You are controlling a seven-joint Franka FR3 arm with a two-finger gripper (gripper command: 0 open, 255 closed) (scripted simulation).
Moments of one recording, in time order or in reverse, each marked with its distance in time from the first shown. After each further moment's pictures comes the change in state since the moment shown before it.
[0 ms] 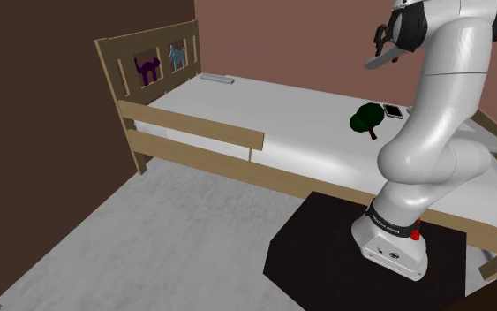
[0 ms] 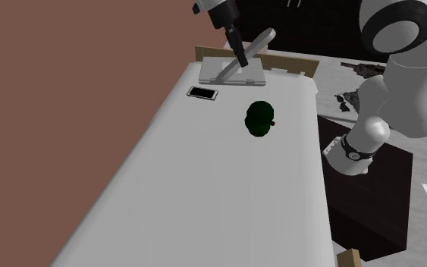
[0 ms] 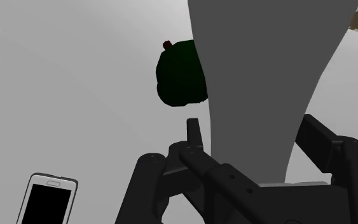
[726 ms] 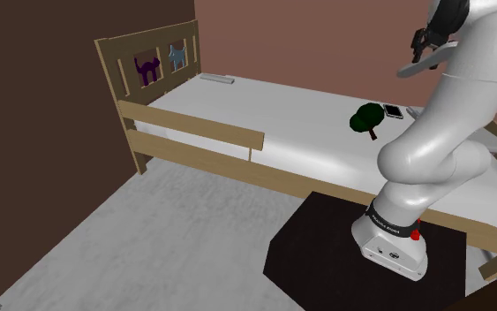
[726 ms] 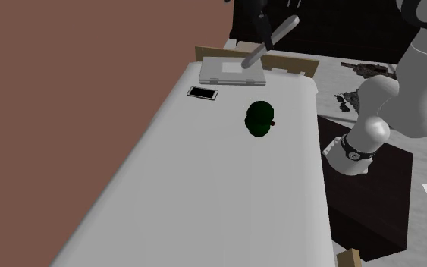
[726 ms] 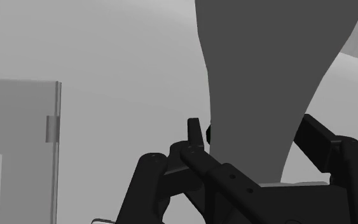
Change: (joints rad) arm 0.000 -0.266 -0.070 -0.331 -0.213 0.090 -0.158
